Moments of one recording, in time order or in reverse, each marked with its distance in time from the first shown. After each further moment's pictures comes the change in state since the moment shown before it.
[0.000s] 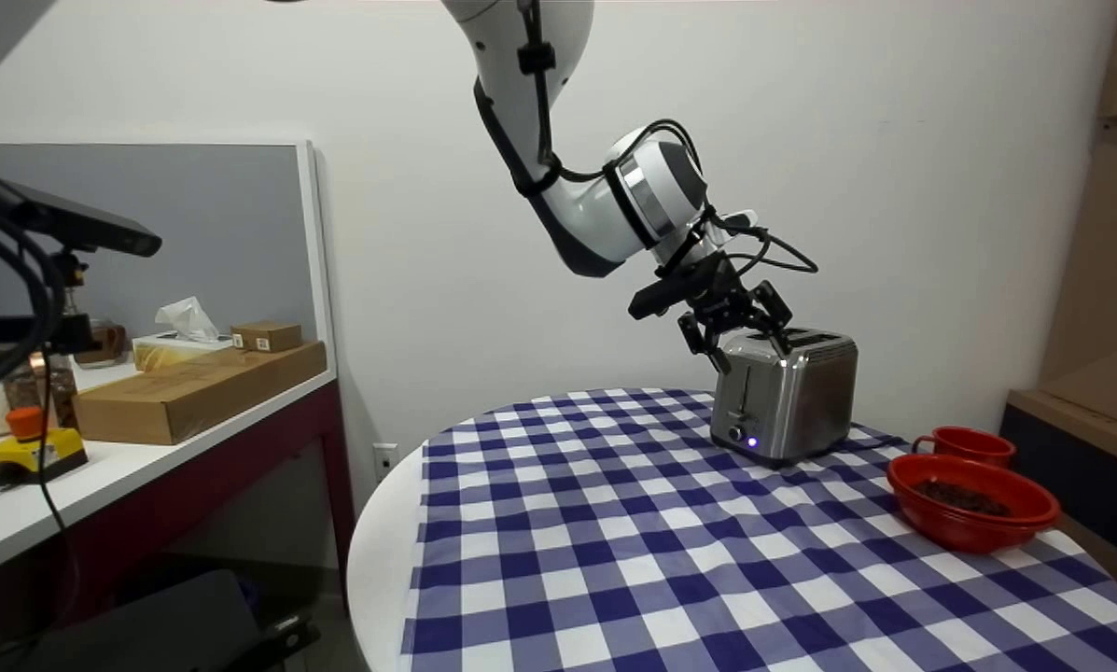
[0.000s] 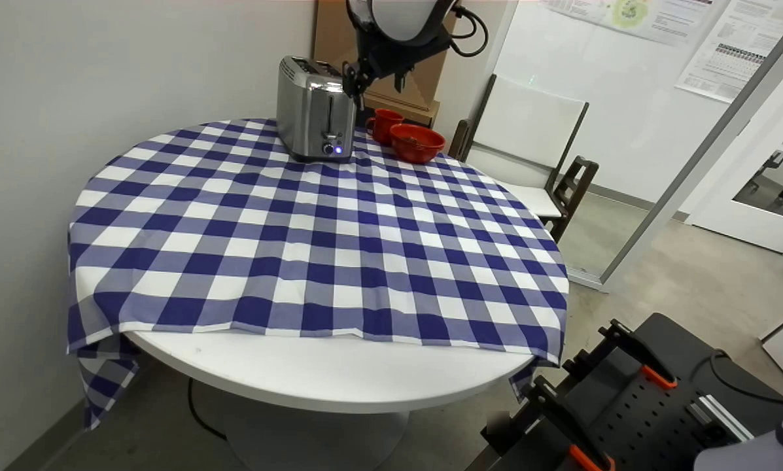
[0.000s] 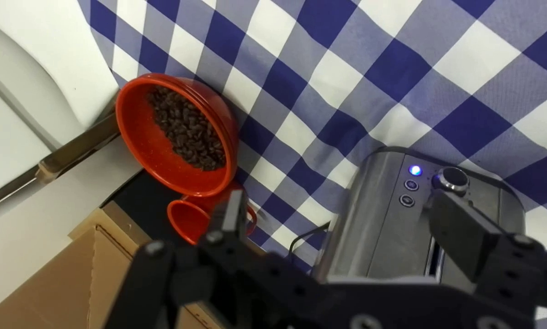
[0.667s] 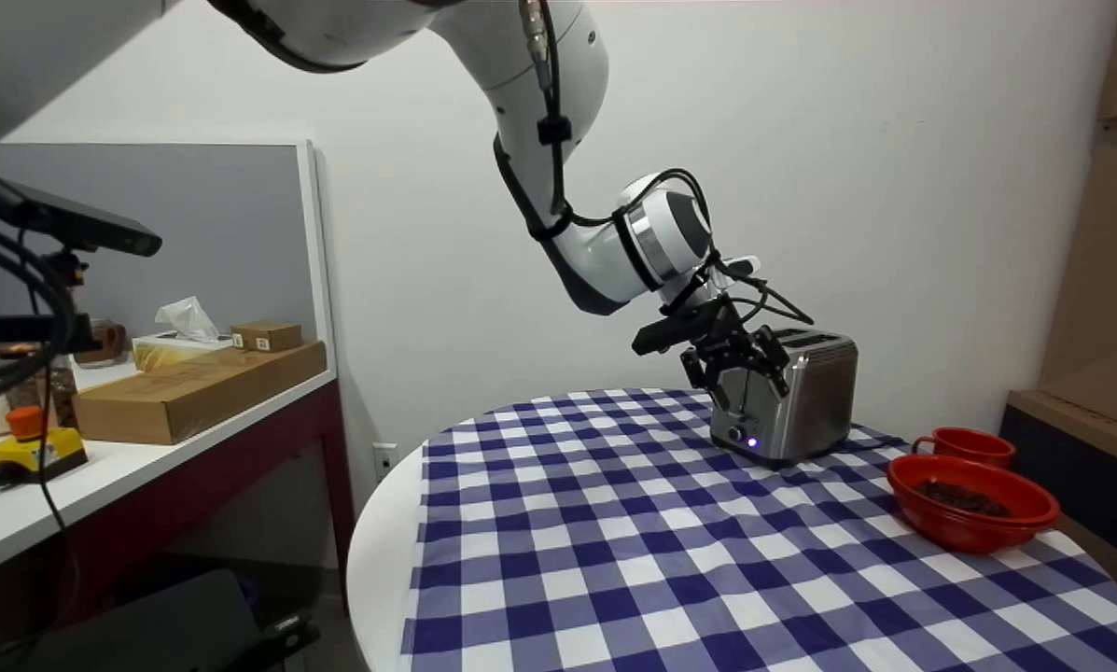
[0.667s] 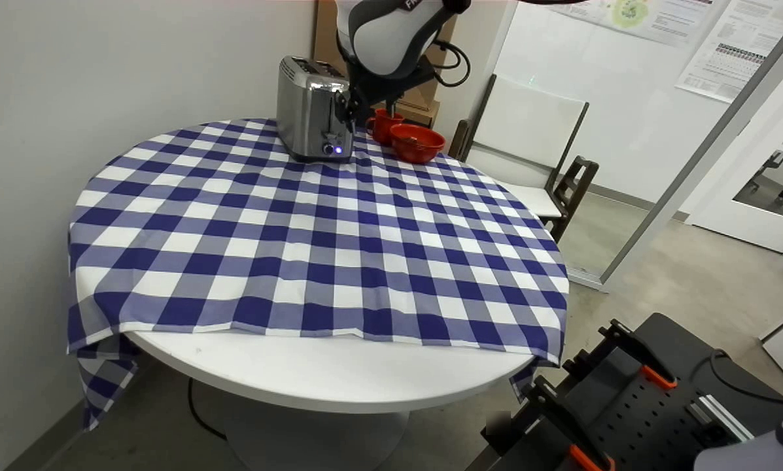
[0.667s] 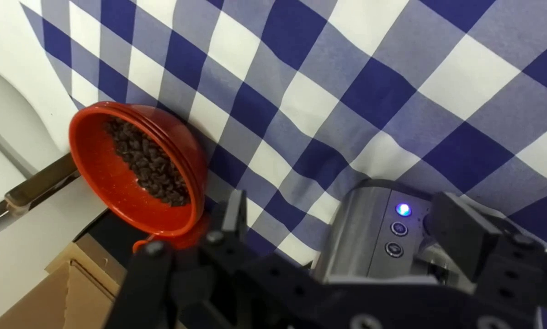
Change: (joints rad) arm 0.008 0.138 -0.017 0.101 0.065 0.000 0.000
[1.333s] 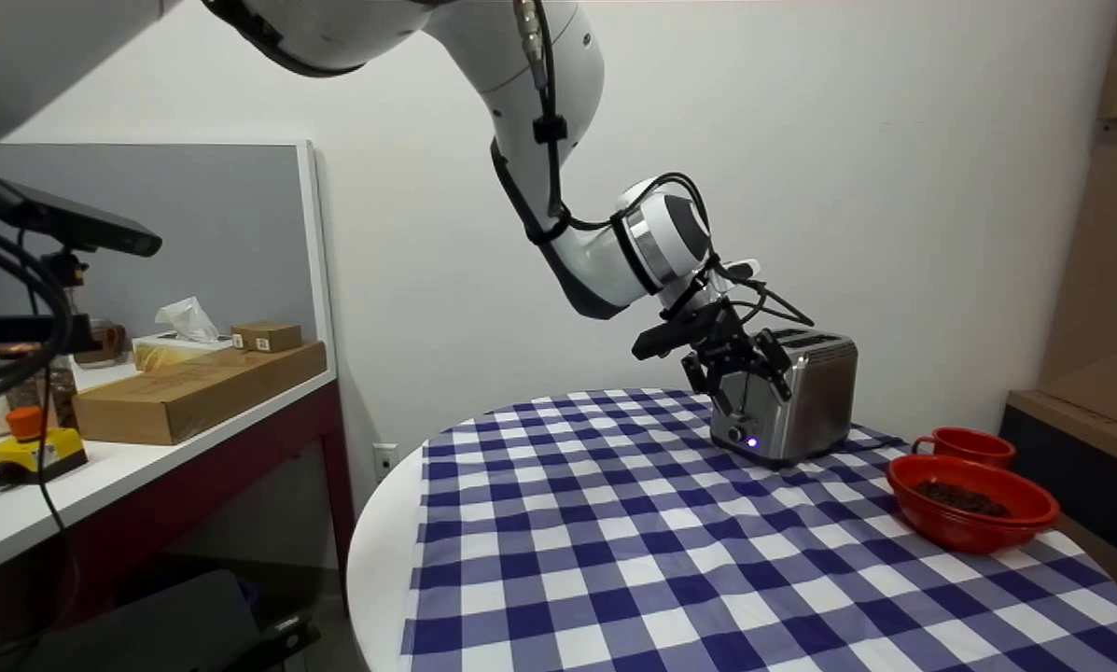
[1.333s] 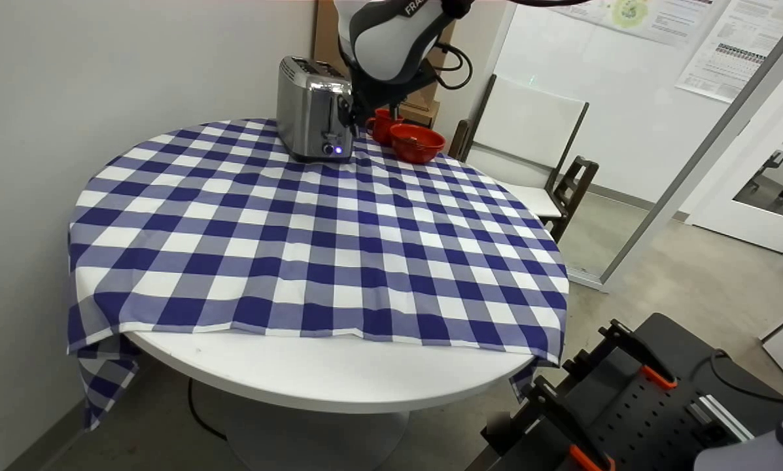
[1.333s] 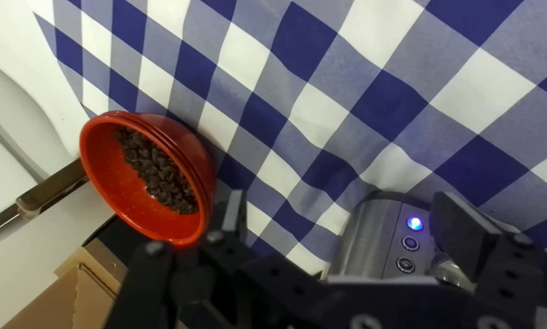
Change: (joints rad) arm 0.030 0.001 -0.041 -0.014 0.007 -0.002 0.007
